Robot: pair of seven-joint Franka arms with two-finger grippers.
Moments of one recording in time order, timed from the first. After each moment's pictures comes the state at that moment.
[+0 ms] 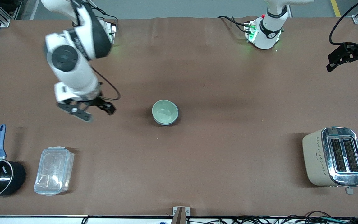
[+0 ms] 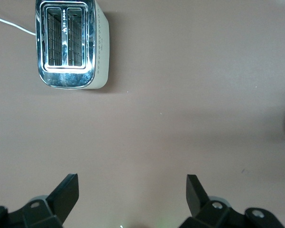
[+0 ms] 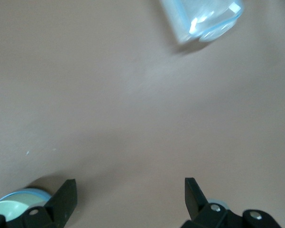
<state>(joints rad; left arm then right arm) -0.08 -0.03 -0.01 -1.46 0.02 1.45 -0.06 0.35 0.14 -0.02 -1.77 -0.14 1.88 0.79</state>
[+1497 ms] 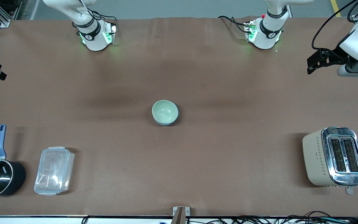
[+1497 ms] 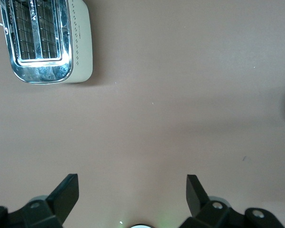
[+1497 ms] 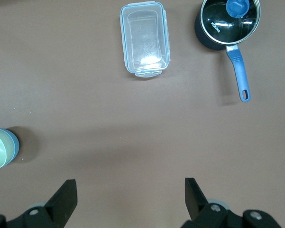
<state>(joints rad) -0.06 -0.05 -0.08 -1.57 0.02 1.50 -0.06 0.07 -0.02 -0.18 -1.48 0.02 1.49 -0.01</state>
